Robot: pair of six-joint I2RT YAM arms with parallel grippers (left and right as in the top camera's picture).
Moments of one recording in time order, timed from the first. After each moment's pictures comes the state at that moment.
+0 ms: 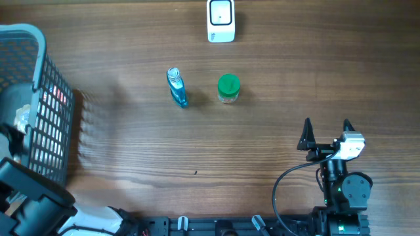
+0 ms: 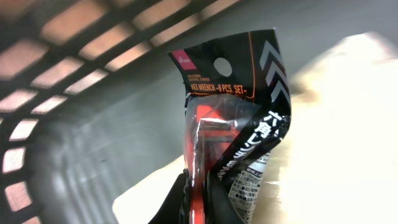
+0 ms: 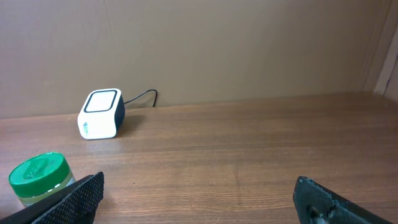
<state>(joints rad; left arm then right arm) 0.87 1.75 1.23 -0.63 -0.25 -0.16 -0.04 0.03 0.01 0.00 -0.02 0.07</state>
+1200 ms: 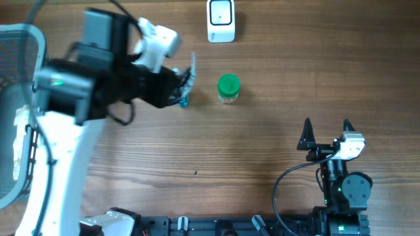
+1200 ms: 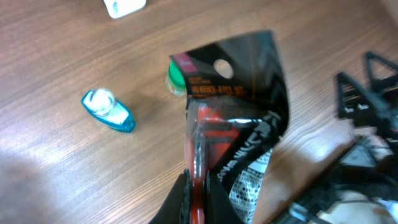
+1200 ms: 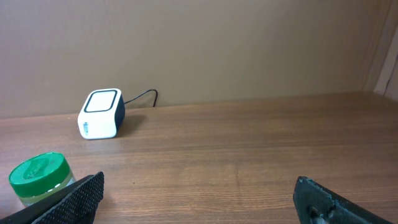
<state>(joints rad) -0.32 1.46 1.84 -1.38 0.33 0.10 -0.04 0.03 0.01 0.00 -0.02 0.07</state>
